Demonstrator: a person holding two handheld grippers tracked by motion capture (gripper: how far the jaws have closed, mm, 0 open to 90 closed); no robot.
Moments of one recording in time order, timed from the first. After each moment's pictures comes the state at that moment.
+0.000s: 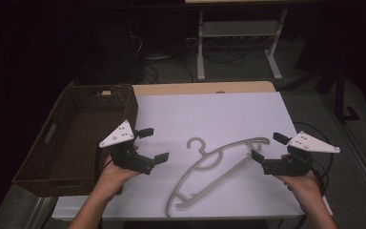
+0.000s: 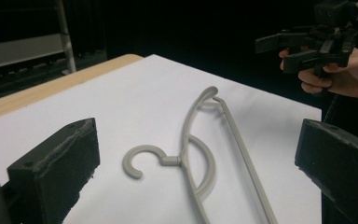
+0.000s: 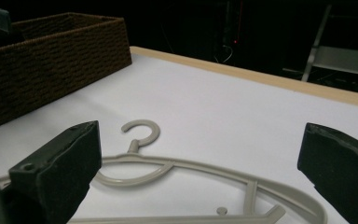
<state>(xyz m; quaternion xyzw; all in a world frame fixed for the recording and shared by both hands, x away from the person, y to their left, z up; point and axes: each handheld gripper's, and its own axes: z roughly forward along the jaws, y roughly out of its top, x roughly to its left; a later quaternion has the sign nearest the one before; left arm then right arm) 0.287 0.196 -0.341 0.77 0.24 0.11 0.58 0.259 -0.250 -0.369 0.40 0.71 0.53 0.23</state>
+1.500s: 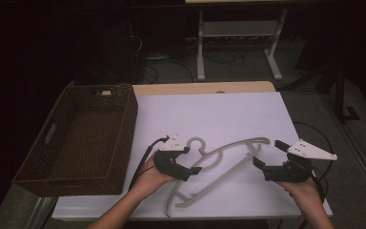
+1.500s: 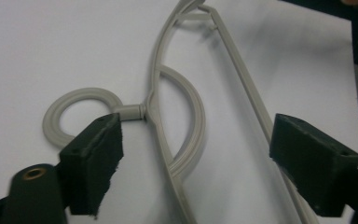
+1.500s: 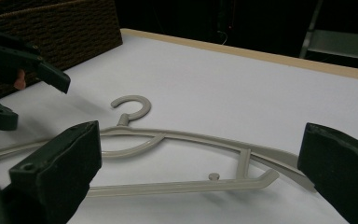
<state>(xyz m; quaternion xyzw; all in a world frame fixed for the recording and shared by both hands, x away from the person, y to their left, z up) 0.310 0.108 -0.413 0.86 0.22 0.05 0.46 0.254 -0.258 -0.393 0.42 0.72 0.51 0.23</state>
